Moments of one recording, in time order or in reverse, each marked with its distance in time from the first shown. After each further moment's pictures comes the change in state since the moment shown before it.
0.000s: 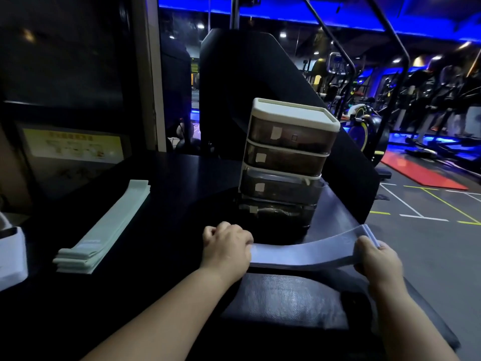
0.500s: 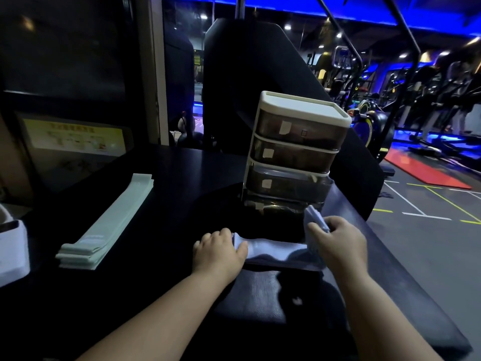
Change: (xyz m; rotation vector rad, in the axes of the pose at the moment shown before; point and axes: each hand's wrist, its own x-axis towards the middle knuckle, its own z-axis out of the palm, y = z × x) left_hand -0.007 -0.020 0.008 0.037 -0.128 -0.294; right_hand -0.041 -0.047 0.055 -0.390 -0.057 -0.406
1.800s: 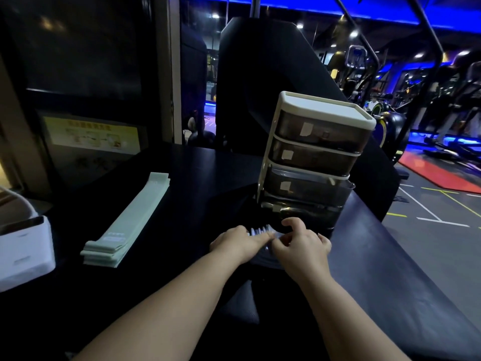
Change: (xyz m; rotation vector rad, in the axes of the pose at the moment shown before) left_hand 0.028 -0.005 -0.023 -0.363 -0.335 -0.172; right_hand -0.036 -0.049 0.063 -0.191 -0.234 -0.182
